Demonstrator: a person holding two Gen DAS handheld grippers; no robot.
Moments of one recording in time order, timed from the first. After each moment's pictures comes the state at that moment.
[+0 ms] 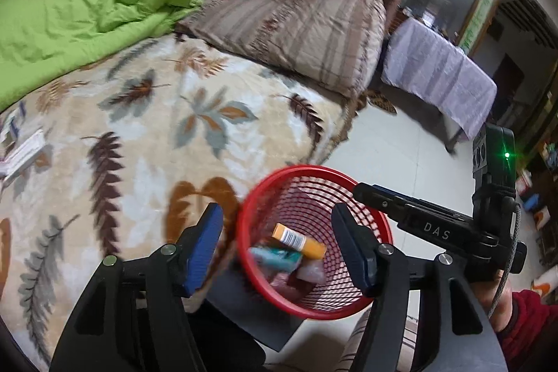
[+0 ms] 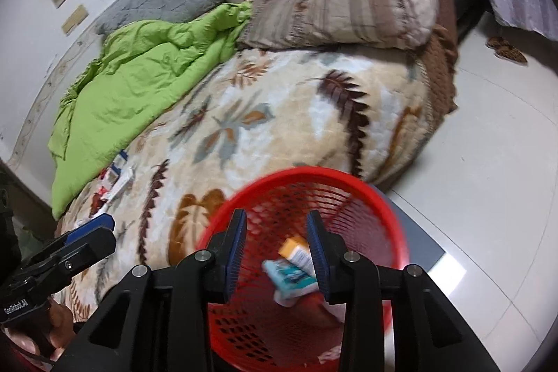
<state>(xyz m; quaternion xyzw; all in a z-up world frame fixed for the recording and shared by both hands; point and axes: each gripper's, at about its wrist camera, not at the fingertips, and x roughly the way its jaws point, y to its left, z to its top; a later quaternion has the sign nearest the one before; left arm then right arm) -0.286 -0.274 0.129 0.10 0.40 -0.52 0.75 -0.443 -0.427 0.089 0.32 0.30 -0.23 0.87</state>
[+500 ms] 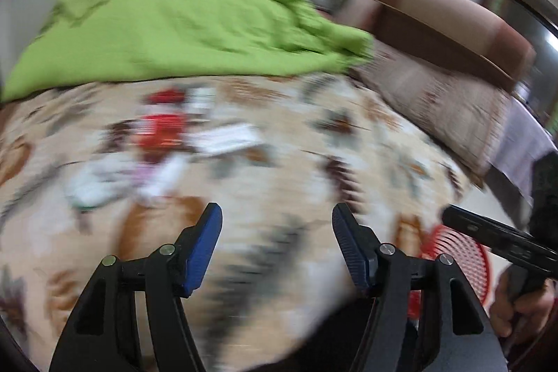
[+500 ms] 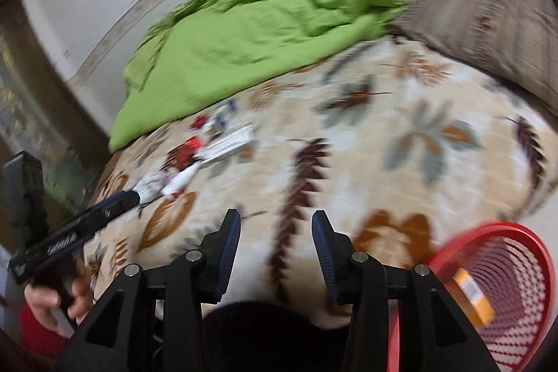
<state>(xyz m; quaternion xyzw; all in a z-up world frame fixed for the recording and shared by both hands) -0.134 -0.064 0.140 0.02 0.38 -0.30 0.87 -0.276 -0.299 0.120 0.24 0.34 -0.03 0.91</state>
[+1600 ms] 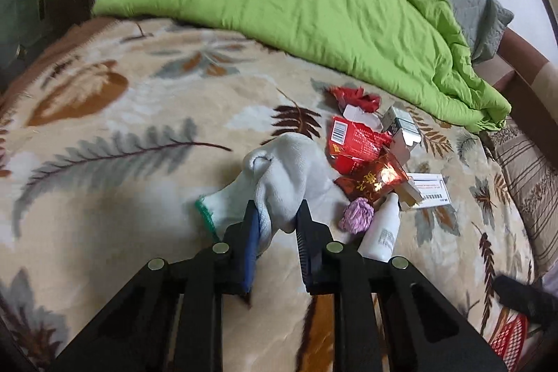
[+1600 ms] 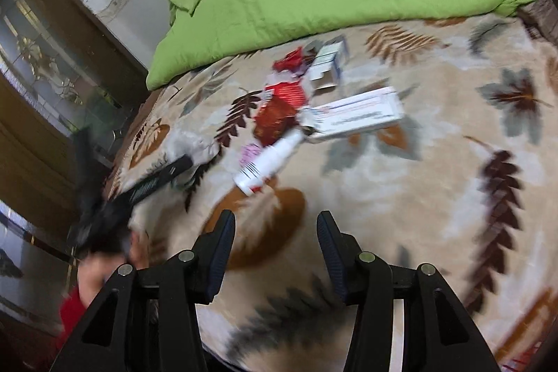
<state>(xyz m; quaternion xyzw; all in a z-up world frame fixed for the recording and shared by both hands) 0.003 0.057 0.067 -0.08 0.41 -0.12 0.90 -0.087 -0.187 0.087 0.22 0.44 0.10 0.86</state>
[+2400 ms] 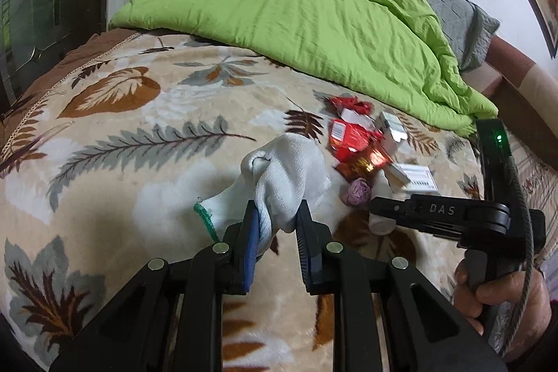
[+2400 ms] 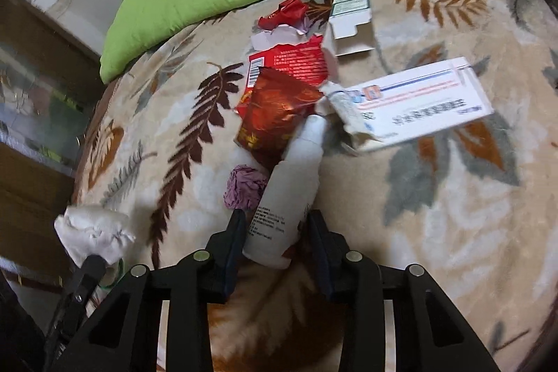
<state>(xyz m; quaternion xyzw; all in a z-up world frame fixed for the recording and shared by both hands) -0.047 0.084 0.078 -0.08 0.39 -0.13 0.91 0.009 -0.145 0.032 0.22 0.51 0.05 0.83</state>
